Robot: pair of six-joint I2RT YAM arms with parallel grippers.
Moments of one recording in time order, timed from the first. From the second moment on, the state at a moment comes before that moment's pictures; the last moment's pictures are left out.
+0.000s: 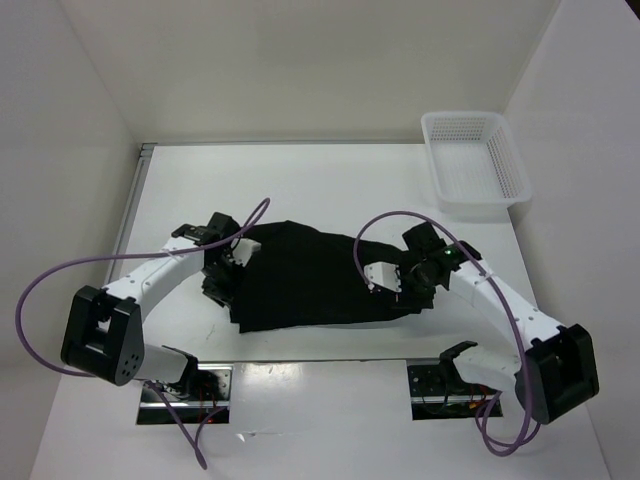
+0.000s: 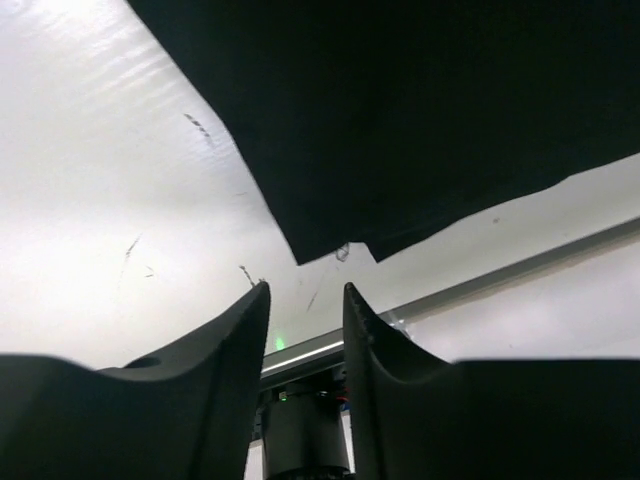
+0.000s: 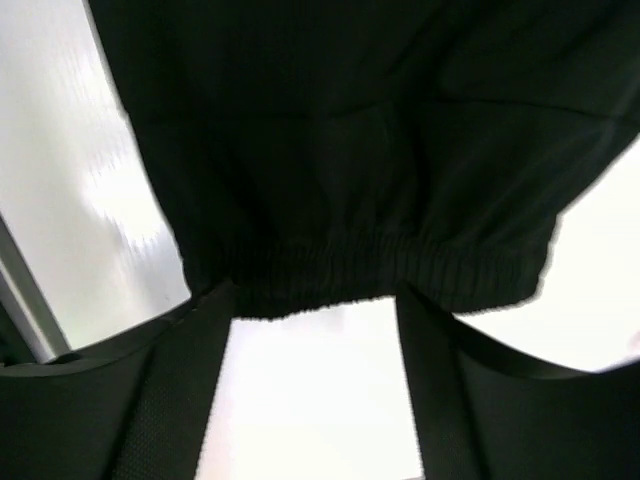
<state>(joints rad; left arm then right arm) -0.31 1.38 0.89 -0.99 0.15 0.07 0.41 1.14 0.77 -0.92 -0.19 -1.16</state>
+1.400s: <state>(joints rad) -0.37 1.68 0.97 -0.73 -0.01 0.07 0.68 1.41 0.67 -0.27 0.00 -0.87</state>
